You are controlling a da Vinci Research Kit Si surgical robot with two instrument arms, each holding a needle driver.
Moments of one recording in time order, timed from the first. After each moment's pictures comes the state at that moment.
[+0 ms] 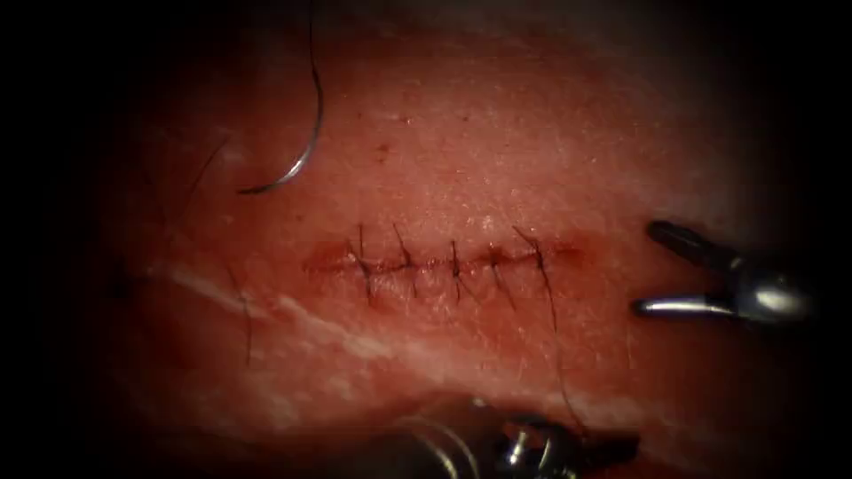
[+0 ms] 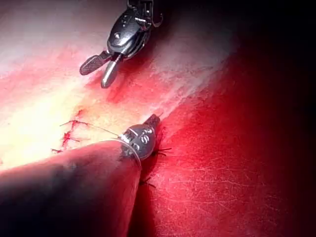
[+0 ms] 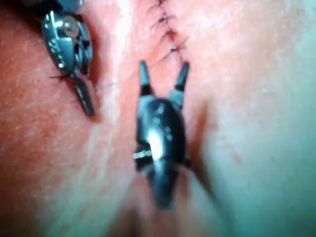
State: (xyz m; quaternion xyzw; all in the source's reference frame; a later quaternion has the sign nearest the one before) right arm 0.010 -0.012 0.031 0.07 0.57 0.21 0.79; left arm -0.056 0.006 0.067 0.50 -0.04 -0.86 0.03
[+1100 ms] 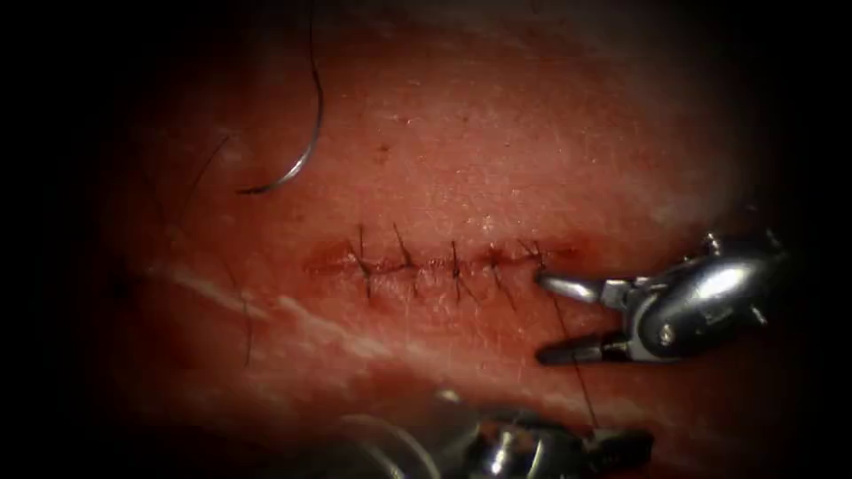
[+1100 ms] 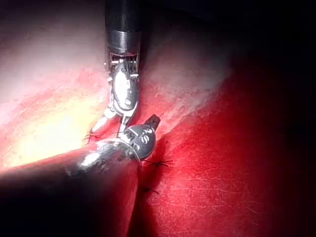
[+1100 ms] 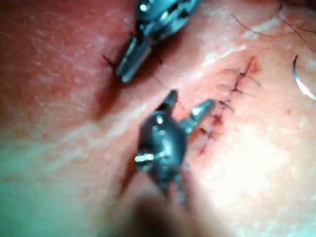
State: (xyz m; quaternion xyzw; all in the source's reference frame) right arm 0.018 -0.015 0.033 -0.04 0.60 -0.12 0.79; left arm -0.054 0.009 0.058 0.50 -0.05 -0.86 0.00
